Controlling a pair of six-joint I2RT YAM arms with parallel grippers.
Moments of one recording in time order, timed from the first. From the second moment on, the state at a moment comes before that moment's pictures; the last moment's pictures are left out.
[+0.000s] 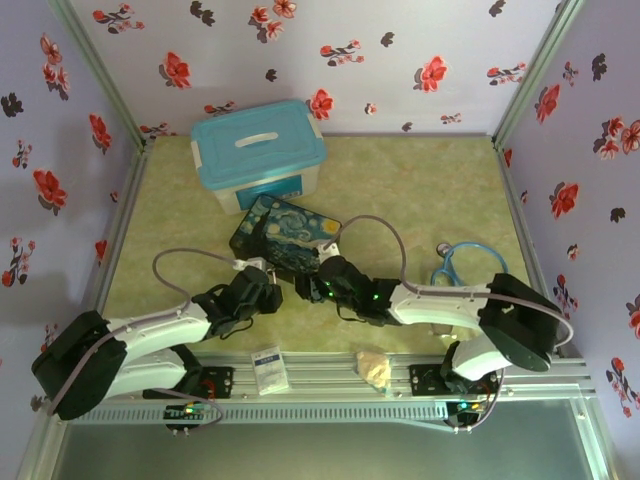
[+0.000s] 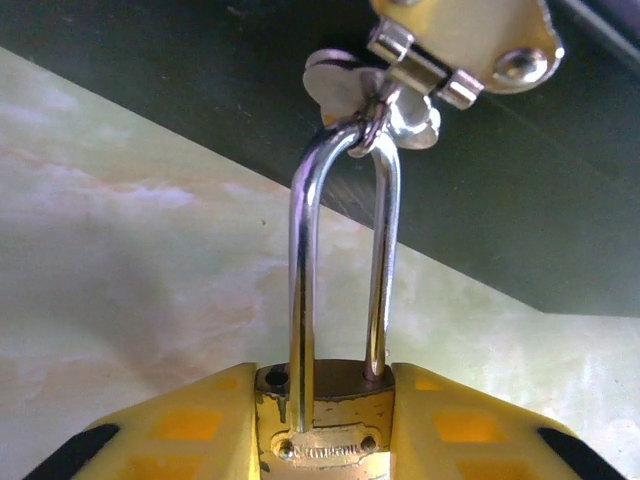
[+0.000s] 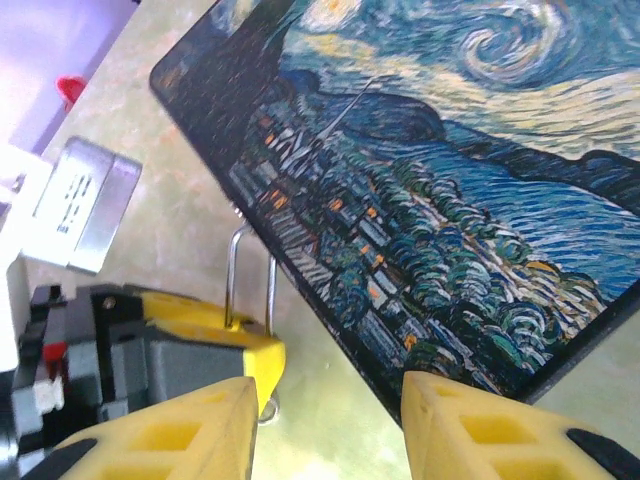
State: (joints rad) left arm -0.86 1.15 0.34 -0.04 -0.17 -0.83; right arm 1.10 1.47 0.70 0.16 0.17 0.69
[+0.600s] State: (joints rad) left arm -0.90 1.12 0.35 -0.16 -0.26 -0.83; right arm 1.07 1.55 0.80 0.09 0.39 0.70
